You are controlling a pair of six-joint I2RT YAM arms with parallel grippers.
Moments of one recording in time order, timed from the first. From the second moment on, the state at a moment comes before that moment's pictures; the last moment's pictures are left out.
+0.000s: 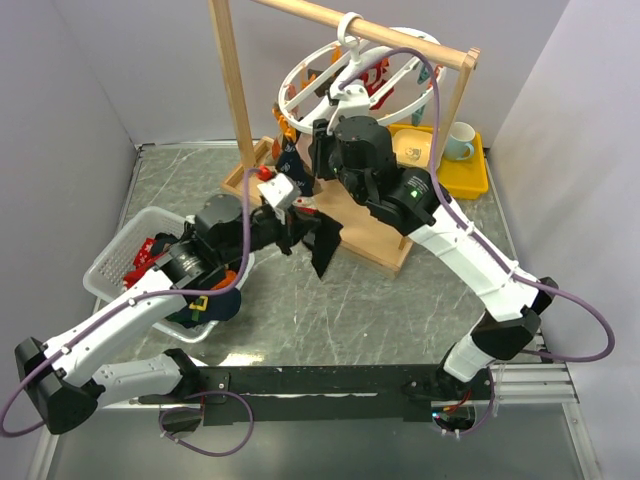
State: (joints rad) left arm -0.78 1.07 1.06 -0.03 0.23 -0.07; right arm 0.88 1.59 1.97 -0.63 0.48 0.25
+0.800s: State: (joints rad) left arm -0.59 0.96 1.14 -0.68 -0.52 -0.28; right arm 0.87 1.27 1.64 -0.48 0.60 0.22
